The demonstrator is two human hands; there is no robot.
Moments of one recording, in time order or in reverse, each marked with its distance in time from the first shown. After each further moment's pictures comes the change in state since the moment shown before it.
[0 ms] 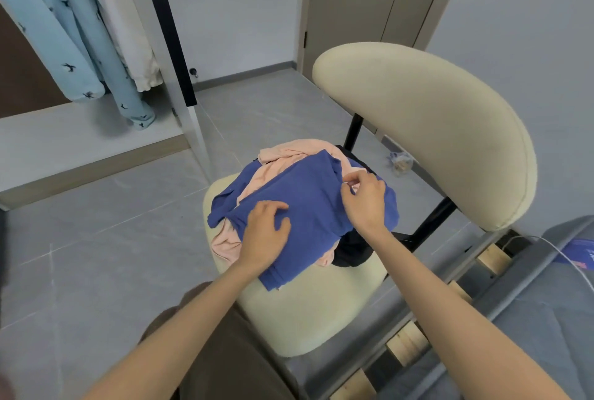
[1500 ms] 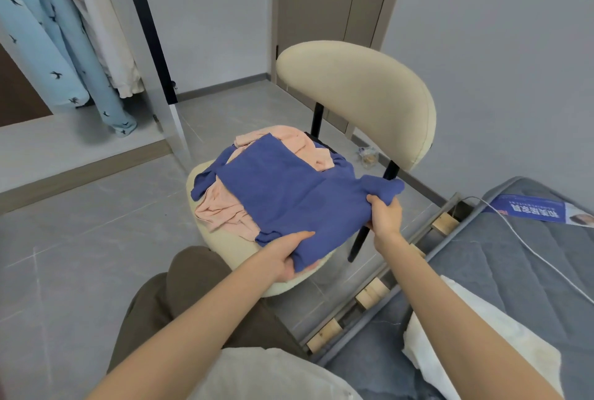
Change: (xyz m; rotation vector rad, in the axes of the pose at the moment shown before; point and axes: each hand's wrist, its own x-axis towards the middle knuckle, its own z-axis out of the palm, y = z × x) left_hand -0.130 0.084 0.032 -0.987 -0.456 -1.000; right_hand -0.112 0.060 -0.094 0.694 0.183 0.534
